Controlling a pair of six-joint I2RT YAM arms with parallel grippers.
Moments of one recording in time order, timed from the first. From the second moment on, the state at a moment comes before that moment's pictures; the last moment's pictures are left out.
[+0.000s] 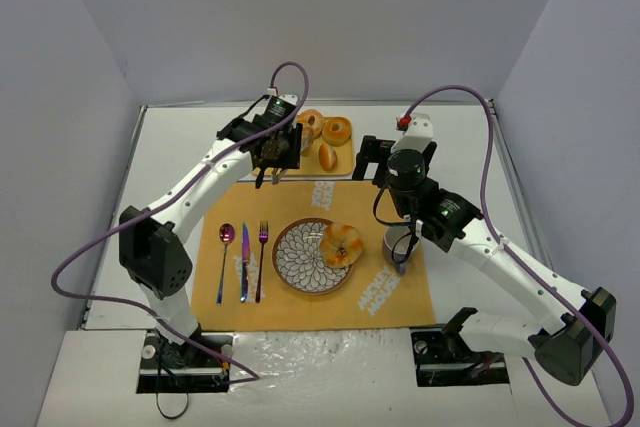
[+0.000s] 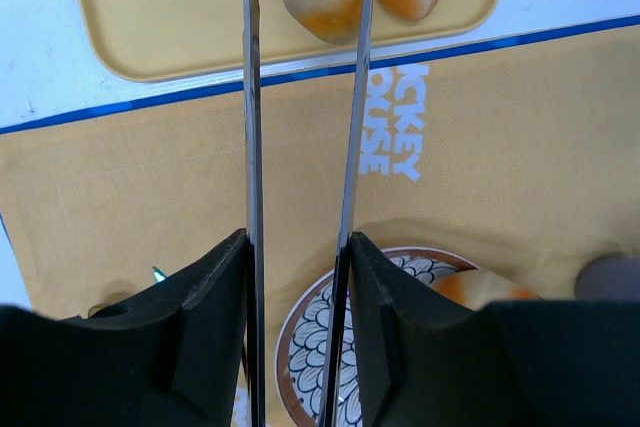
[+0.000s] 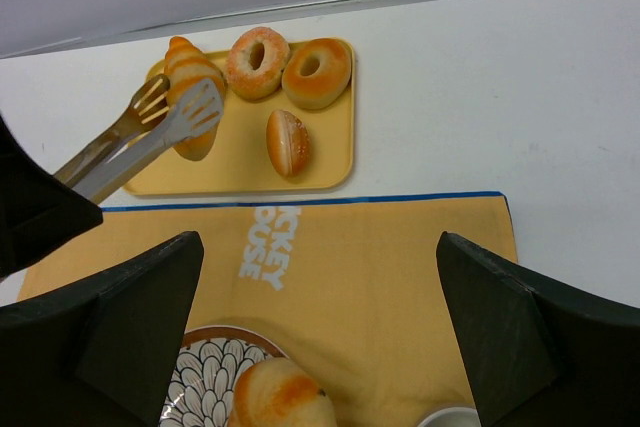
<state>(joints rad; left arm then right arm) -0.57 1.79 1.74 -0.86 -0.16 -0.39 0.71 1.15 1.03 -0.22 0.56 0.42</state>
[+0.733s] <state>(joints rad) -0.70 1.25 1.36 -1.00 -0.04 -0.34 0.70 1.16 1.03 -0.22 0.57 0.42</state>
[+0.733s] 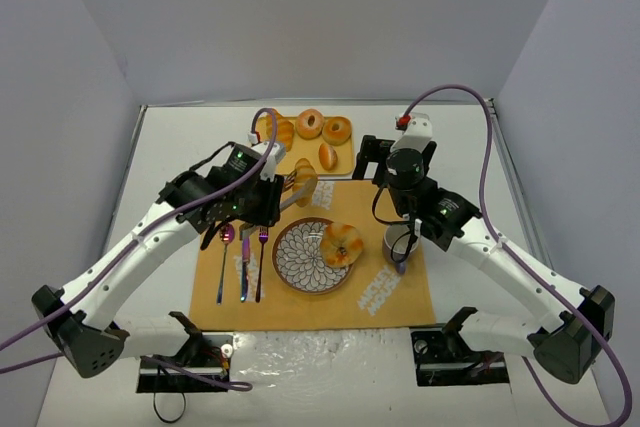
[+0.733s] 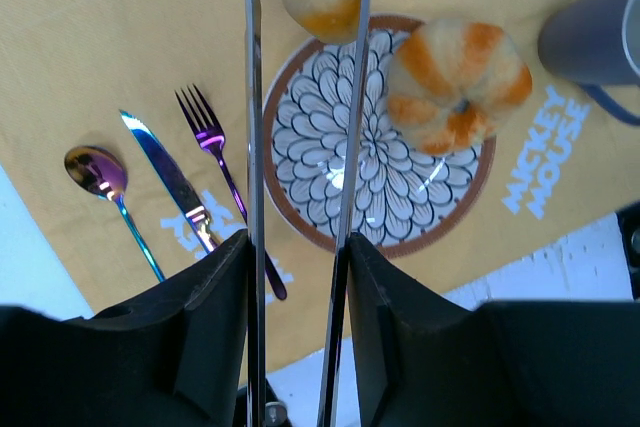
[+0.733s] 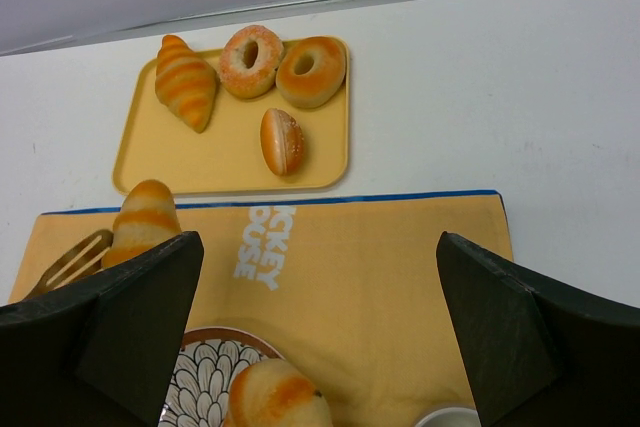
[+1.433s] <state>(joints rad) -0.83 1.09 1.12 -1.08 -0.03 -0.37 0.70 1.17 1.03 -0.22 0.57 0.42</state>
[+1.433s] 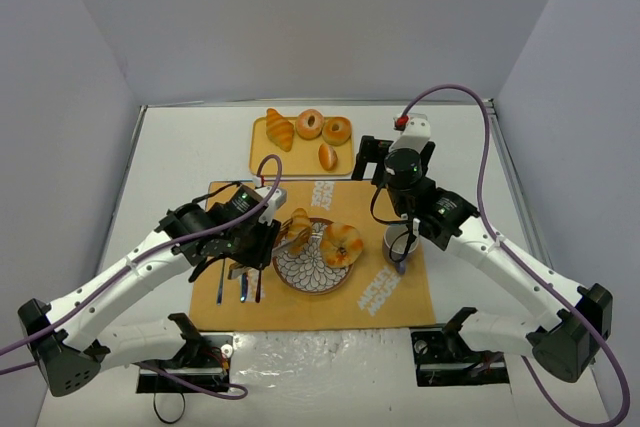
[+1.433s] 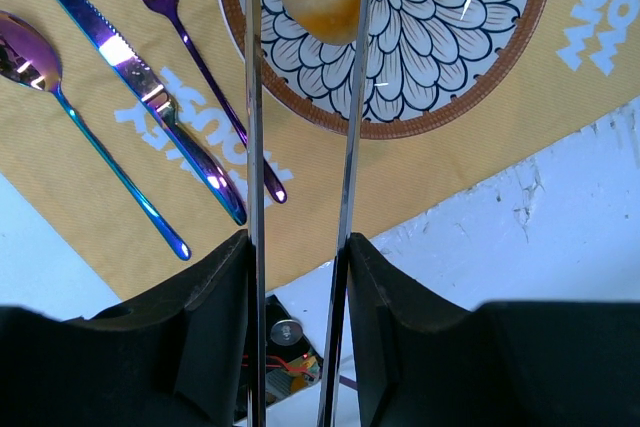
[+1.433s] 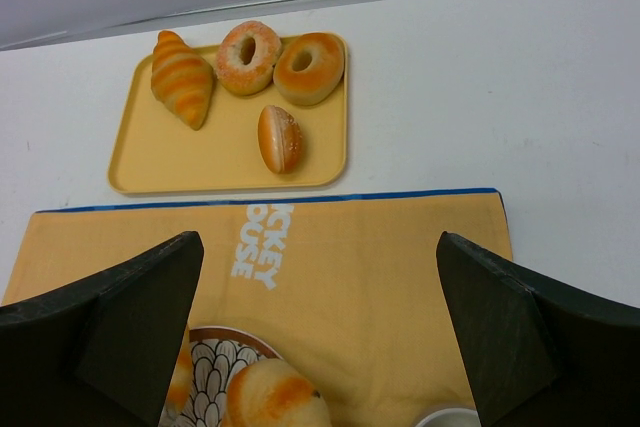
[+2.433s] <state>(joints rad) -0.86 1.10 1.04 -1.00 0.02 -0.40 0.70 1.19 1.03 -0.22 0.57 0.42</state>
